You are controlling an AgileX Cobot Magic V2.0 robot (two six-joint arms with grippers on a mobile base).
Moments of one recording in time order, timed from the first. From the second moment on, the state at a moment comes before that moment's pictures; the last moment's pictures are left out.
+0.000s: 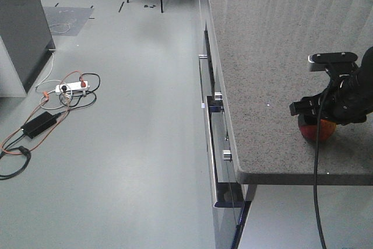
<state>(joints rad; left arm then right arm) 0.02 -0.01 0.03 -0.01 0.35 -0.06 -0.01 1.73 -1.24 0.01 0.71 -0.02</state>
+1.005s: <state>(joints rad) 0.02 -0.01 0.03 -0.01 0.35 -0.06 -0.01 1.38 -1.24 0.02 0.77 -0.02</state>
